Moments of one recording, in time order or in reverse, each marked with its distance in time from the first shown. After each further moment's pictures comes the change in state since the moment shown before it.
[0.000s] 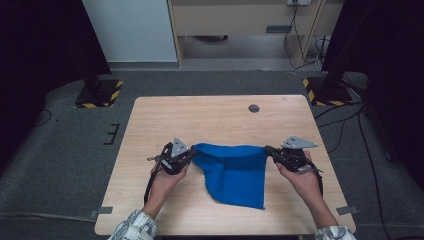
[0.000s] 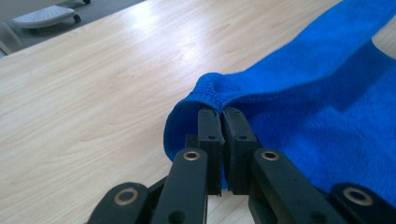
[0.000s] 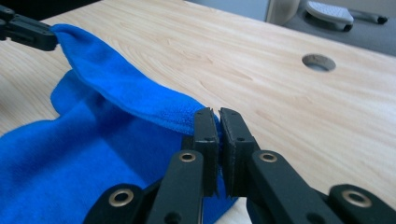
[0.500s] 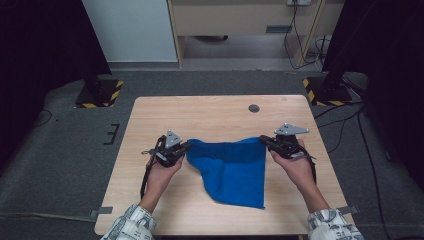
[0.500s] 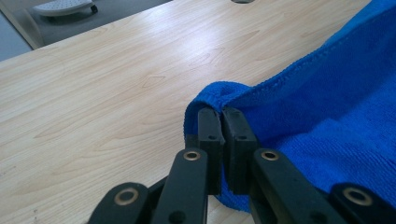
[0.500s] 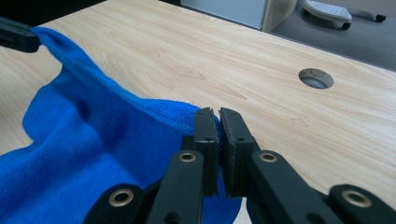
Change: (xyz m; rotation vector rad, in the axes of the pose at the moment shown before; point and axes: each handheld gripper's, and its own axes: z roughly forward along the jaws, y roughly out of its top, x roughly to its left) left arm 0.023 0.007 -0.003 0.016 0.038 -0.068; right arm -0.012 0.027 0.026 0.020 -0.011 0.023
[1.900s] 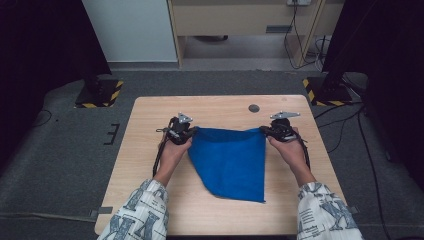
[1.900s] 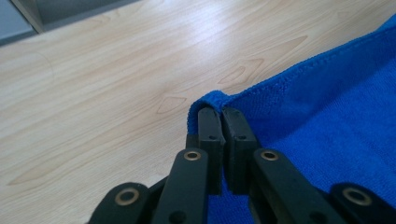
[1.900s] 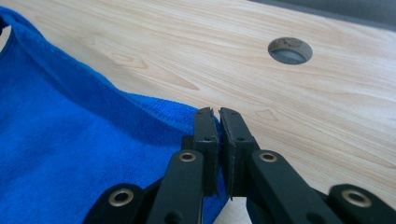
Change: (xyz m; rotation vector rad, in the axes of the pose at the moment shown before) left arm 0.032 0.033 0.082 0.119 0.026 -0.060; right arm -0.056 0.002 0.066 0.124 -0.060 0.100
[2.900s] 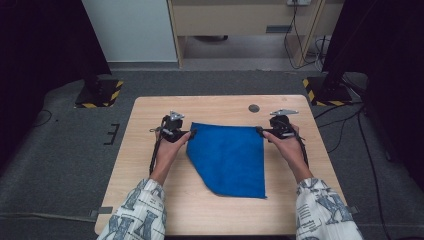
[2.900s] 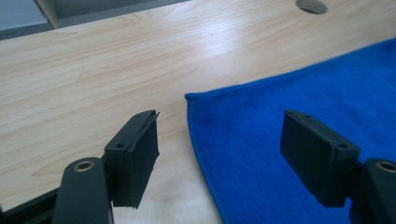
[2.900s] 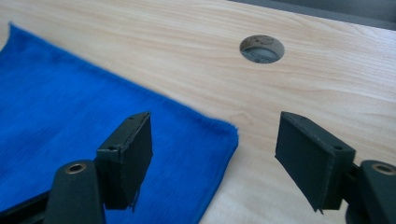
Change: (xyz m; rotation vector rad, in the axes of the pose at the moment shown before) left arm 0.020 -0.010 -0.013 -0.076 0.010 -0.085; right arm -0.003 0.002 0.007 -0.002 -0.085 0.036
